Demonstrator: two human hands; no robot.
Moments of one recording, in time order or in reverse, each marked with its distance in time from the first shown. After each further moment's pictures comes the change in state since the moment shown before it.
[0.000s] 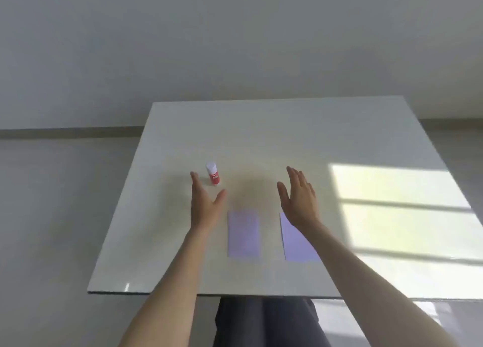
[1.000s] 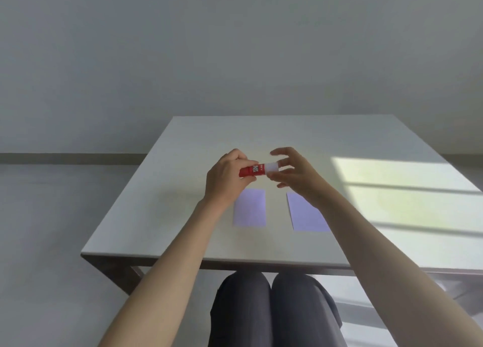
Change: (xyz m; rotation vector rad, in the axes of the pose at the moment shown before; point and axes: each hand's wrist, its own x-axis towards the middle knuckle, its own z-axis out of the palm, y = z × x) left_hand -0.064 0.006 0.005 0.368 0.167 0.761; right_hand -0.051 -0.001 0.005 0.612 -0.171 -0.268
